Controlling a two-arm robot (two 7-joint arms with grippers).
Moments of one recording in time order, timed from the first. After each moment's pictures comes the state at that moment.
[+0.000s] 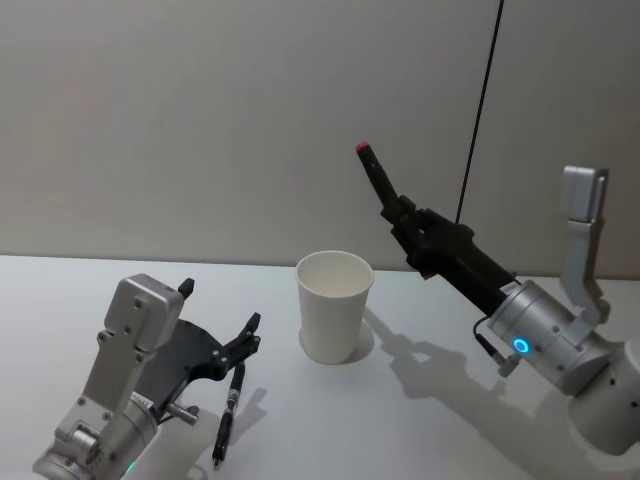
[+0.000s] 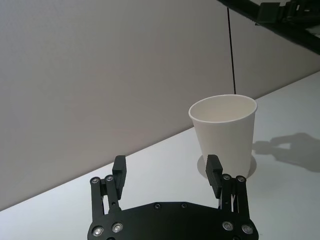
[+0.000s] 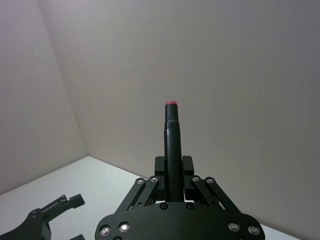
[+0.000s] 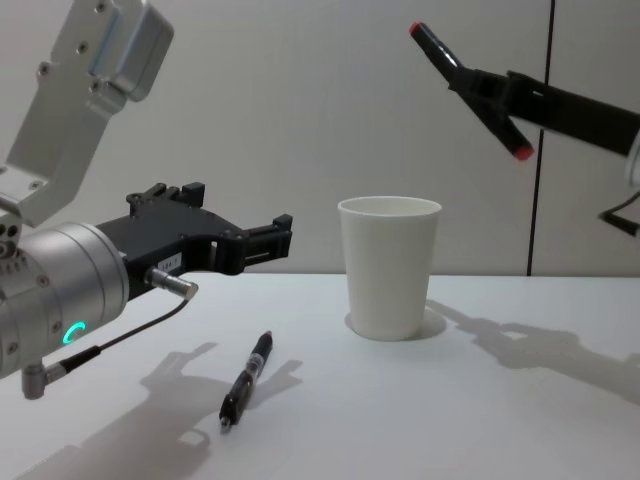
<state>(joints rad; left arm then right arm) -0.24 0.38 0.45 -1.63 -0.20 0.01 -0.01 0.49 0.24 -0.24 -1.28 0.64 0.06 0.58</state>
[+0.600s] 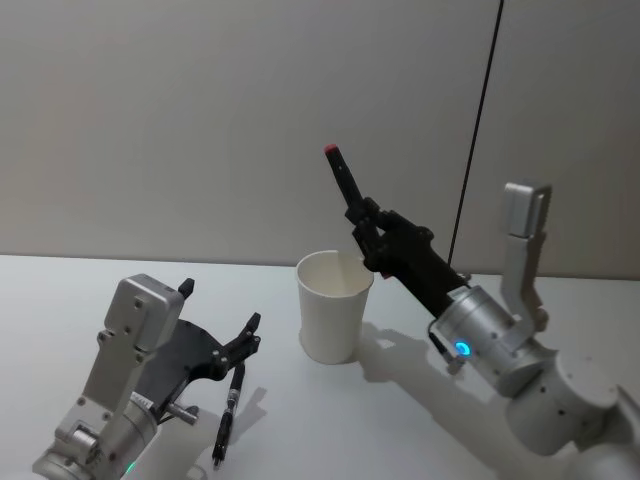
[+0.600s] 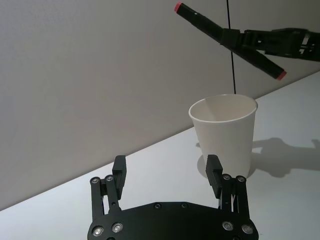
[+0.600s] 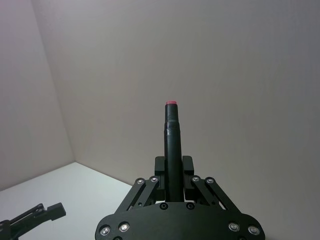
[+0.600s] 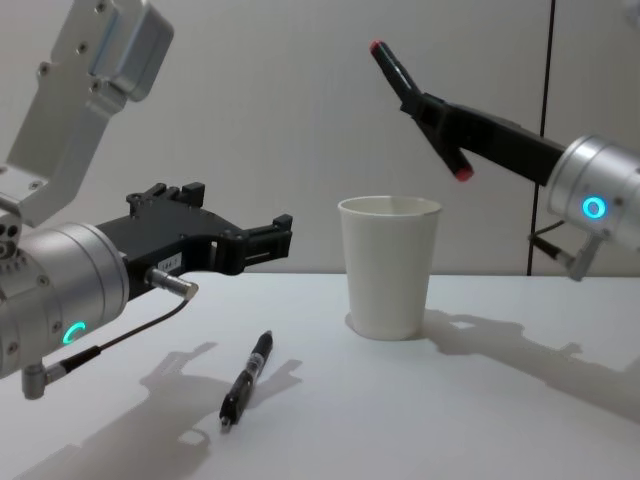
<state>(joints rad) -0.24 0.38 0.45 -1.63 -0.20 0.01 -0.01 0.56 0.14 -0.30 -1.09 0.57 -0.14 0.55</state>
